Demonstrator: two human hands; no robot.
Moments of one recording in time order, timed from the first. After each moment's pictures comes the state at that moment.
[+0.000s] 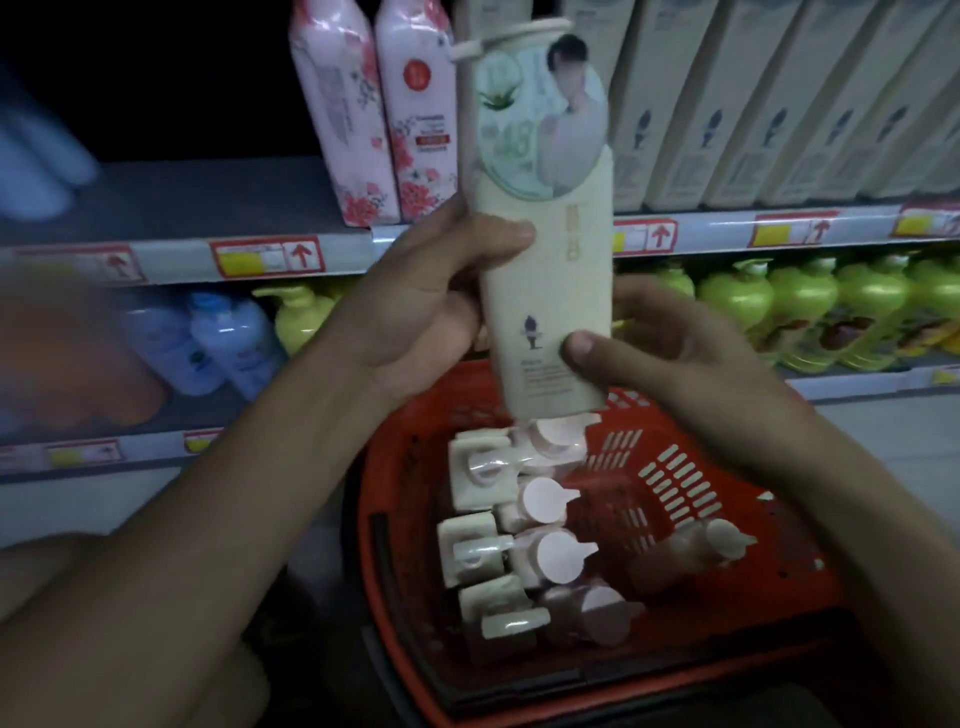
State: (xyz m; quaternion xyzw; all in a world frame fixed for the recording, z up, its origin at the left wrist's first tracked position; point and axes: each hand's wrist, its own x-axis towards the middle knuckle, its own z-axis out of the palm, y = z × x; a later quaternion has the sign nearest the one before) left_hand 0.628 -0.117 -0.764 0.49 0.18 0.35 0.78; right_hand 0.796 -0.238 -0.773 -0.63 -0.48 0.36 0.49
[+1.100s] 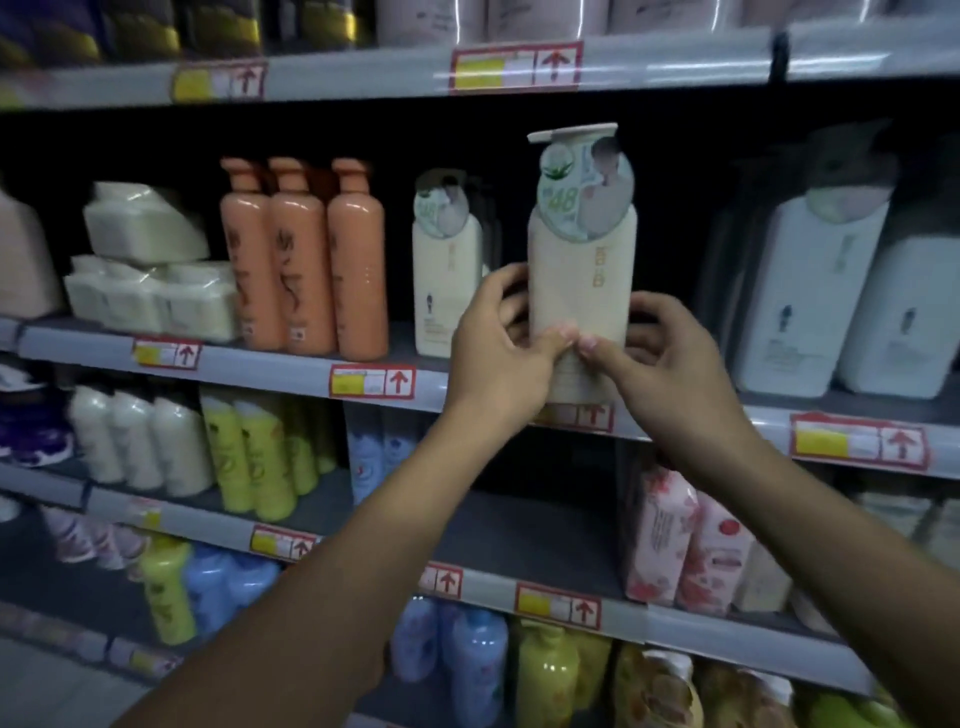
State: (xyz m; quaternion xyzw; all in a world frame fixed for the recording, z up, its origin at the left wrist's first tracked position) left_hand 0.448 0.018 -0.527 0.62 0.32 0.63 0.33; right_hand 0.586 -0.019 -0.528 -0.48 -0.60 0.19 0.61
